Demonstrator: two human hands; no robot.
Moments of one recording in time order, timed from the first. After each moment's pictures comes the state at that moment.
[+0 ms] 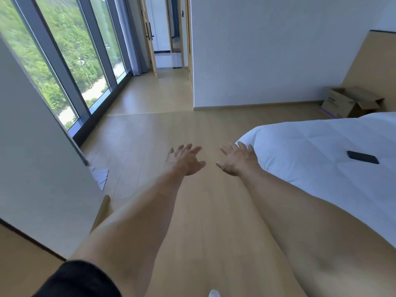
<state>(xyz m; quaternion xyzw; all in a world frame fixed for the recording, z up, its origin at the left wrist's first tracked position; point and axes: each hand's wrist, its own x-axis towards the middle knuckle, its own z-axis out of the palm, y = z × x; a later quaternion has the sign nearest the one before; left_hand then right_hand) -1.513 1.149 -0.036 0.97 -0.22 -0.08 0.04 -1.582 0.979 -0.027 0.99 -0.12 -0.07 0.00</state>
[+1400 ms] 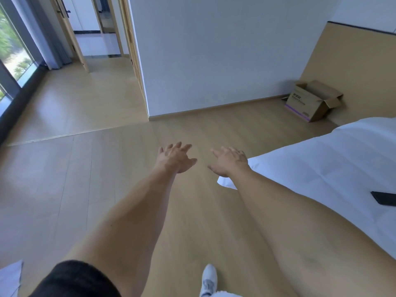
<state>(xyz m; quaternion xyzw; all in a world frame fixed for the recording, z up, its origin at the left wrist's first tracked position) -0.852 0.932 -0.062 0.94 -0.32 -0.13 0.04 -0.966 0.793 -0.047 0.96 -0.26 -0.14 -0.02</state>
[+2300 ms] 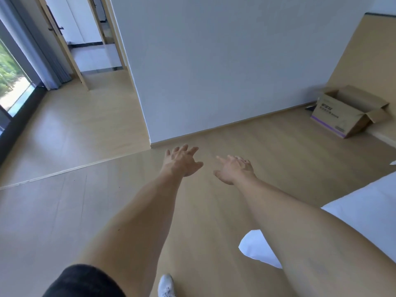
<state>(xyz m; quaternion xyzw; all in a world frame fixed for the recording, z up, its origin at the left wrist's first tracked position) -0.452 0.682 -0.065 0.94 -0.32 -0.12 0.00 -0.572 0.546 -0.069 0.95 -0.27 -0.13 -0.08</state>
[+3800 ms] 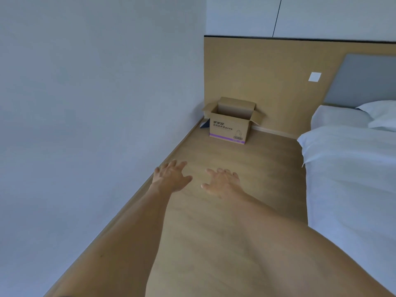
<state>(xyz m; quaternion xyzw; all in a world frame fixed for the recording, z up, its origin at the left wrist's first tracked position) -0.121 -0.008 -0.060 0.77 -0.62 -0.13 -0.02 -0.296 -0.039 -0.069 0.80 -0.58 -0.07 -0.14</state>
